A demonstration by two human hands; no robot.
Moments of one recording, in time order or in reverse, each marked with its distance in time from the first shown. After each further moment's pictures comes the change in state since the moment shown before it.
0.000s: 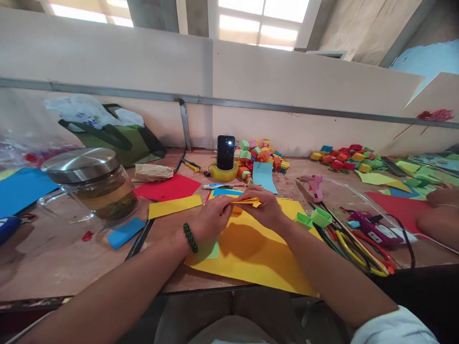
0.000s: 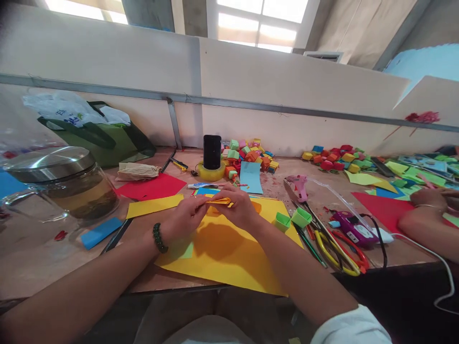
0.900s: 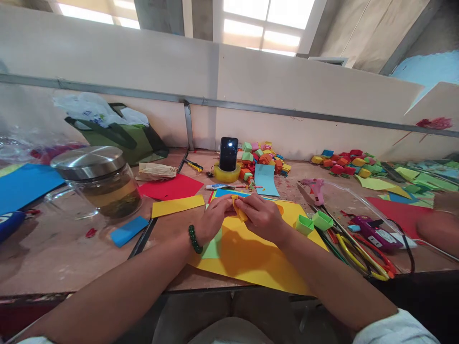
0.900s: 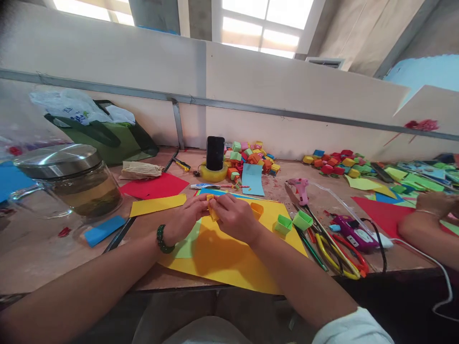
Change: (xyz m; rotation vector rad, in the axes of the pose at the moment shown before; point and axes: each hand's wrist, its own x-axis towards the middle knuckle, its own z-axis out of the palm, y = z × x) left_hand 0.000 0.003 0.010 -1.003 0.079 -0.409; right_hand -0.004 -0.019 0.008 -0.614 -0.009 -0.454
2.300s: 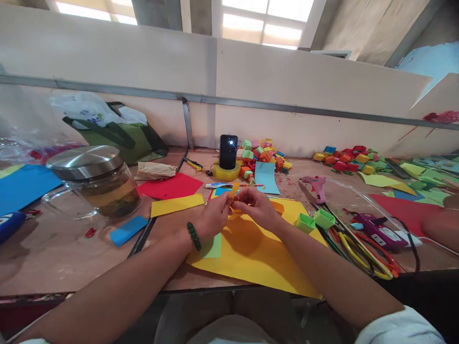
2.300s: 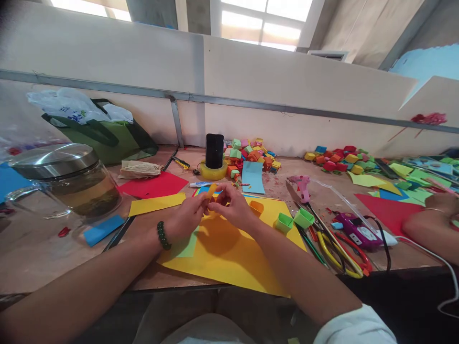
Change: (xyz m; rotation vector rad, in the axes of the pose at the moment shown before) left_hand 0.004 -0.003 -0.010 0.807 0.011 0.186; right_hand -0.006 0.011 0.022 1.077 -0.141 1.001
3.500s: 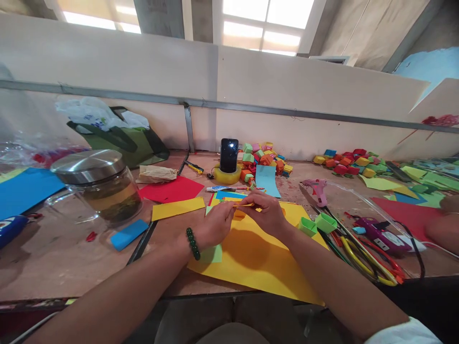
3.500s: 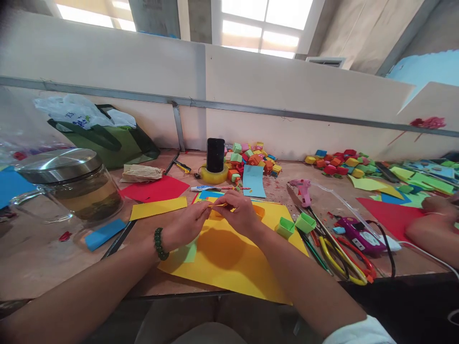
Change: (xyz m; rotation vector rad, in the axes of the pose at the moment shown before) left_hand -0.003 0.006 -0.002 0.119 -0.075 0.074; right_hand -0.006 -0.010 -0.006 -0.397 0.123 -0.425
